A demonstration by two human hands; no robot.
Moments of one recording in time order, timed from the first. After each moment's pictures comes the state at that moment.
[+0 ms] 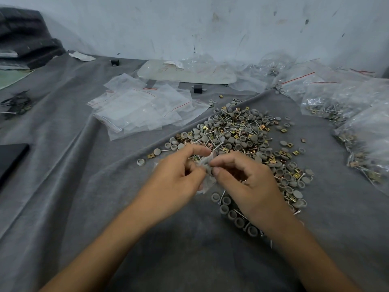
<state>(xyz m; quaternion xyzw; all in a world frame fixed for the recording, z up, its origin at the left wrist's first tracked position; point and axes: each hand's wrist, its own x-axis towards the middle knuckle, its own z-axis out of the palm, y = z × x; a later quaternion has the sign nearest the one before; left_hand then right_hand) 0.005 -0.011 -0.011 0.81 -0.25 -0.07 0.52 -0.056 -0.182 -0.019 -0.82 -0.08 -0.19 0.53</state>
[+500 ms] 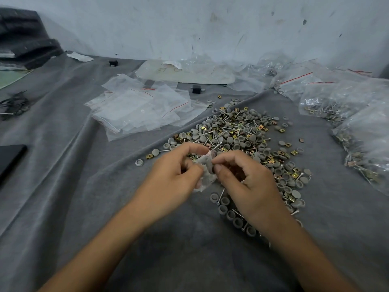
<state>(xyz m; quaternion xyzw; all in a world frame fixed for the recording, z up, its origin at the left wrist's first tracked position) 0.006 -0.010 -0.009 0.79 -0.25 -0.07 0.56 -0.057 -0.181 -0.021 -0.85 -0.06 -0.22 0.49</state>
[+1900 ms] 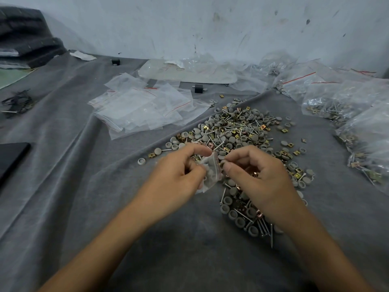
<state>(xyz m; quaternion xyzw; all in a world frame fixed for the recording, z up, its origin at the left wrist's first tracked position) 0.007 -0.009 -0.012 0.81 -0.26 -0.07 0.52 -0.056 -0.200 -0.016 -0.84 -0.03 -0.19 0.51</state>
